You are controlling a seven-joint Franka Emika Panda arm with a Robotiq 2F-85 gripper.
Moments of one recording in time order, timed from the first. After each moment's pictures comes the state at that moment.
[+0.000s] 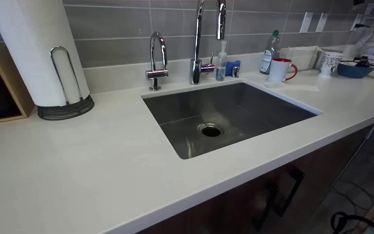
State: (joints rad) arm -0.15 -0.35 -0.07 -2.07 -0.19 1.44 -0.02
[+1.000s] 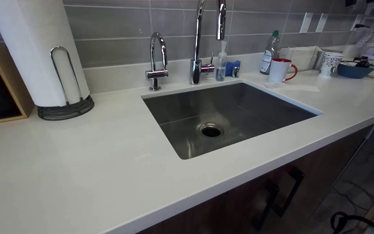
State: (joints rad) arm -0.11 -0.36 -0.05 -2.08 -0.15 1.44 0.03
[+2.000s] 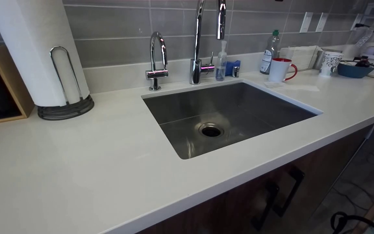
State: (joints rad) arm 0.06 -0.34 0.27 -2.11 0.05 1.92 0.52
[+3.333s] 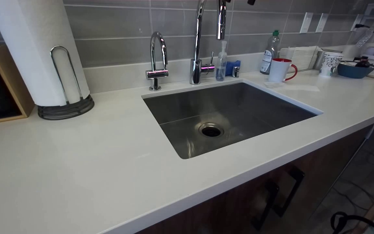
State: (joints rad) arm 0.08 -0.23 0.26 -2.09 -0.05 2.19 0.38
